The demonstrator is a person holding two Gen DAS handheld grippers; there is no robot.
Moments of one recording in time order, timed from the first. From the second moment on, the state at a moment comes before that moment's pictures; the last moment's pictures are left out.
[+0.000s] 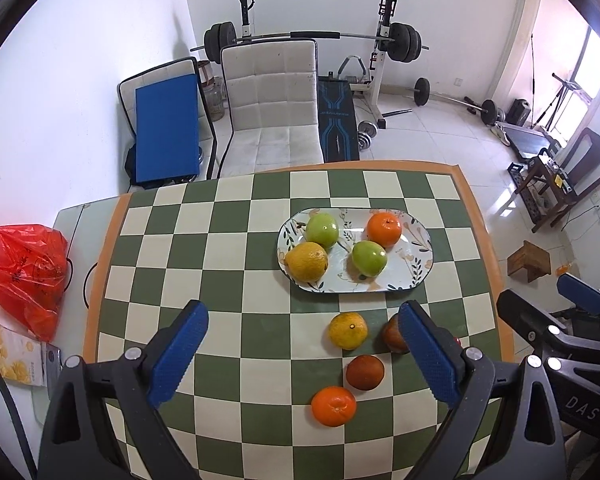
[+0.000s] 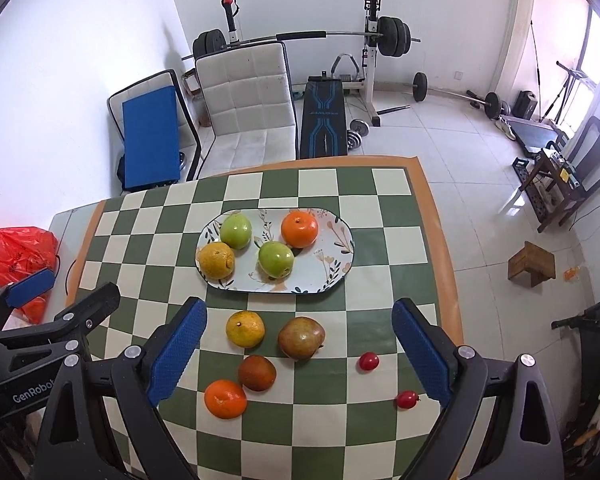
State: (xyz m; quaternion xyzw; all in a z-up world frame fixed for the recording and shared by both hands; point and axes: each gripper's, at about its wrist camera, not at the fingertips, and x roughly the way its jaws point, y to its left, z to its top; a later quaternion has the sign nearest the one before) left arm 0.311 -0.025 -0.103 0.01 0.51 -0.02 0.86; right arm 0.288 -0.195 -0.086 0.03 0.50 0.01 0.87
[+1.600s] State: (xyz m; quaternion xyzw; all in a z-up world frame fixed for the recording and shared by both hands) left arm 0.383 -0.080 -0.364 0.04 0.75 -0.06 0.66; right arm 0.338 -0.250 -0.383 0.17 0.72 0.02 0.67
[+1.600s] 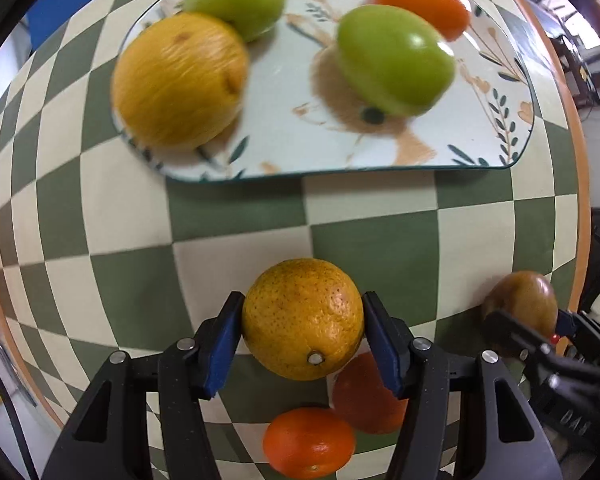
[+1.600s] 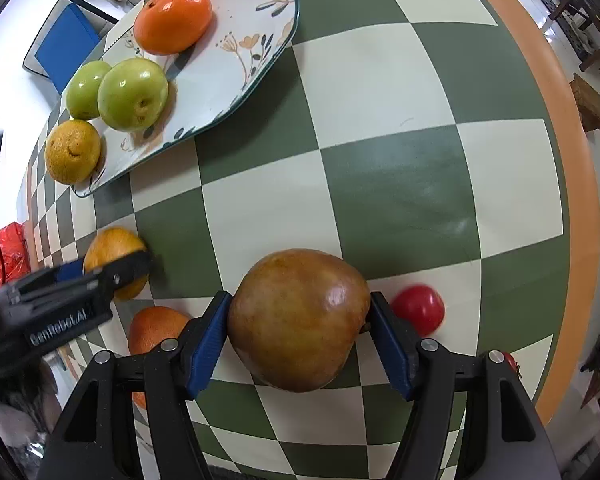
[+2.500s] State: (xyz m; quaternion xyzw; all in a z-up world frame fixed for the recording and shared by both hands) left arm 0.458 -0.103 -0.308 -0.28 0.72 -0.09 0.63; right arm 0.463 -0.317 -0.308 0.30 0.63 0.07 0.71
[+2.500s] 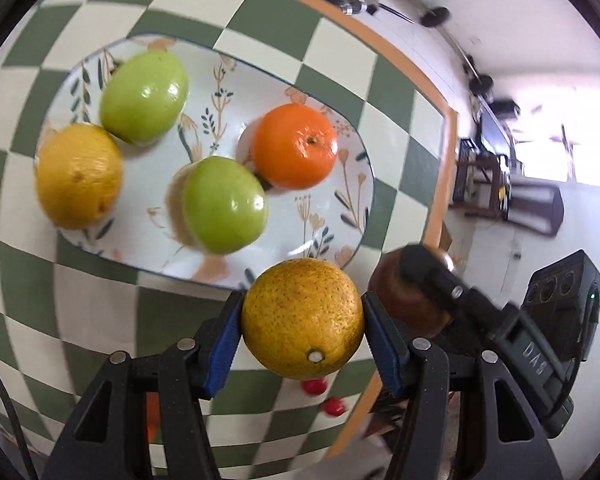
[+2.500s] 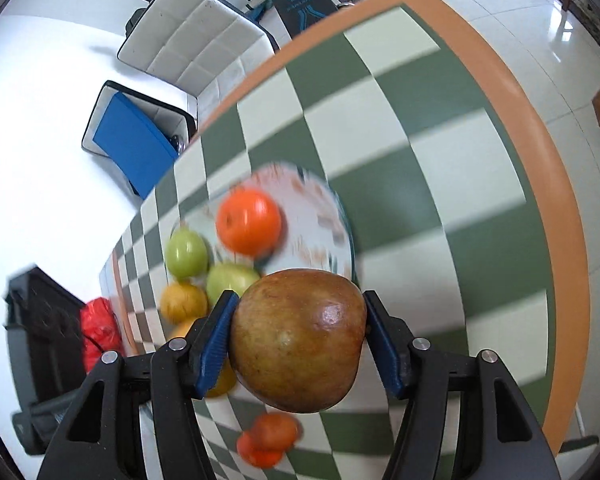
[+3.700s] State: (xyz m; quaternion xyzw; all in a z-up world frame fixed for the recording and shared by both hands) left arm 0.466 -0.095 -0.305 -0.16 0.71 -0.03 0.68; right arm 0.519 -0.305 -0.325 0.20 0.66 0.06 0.72
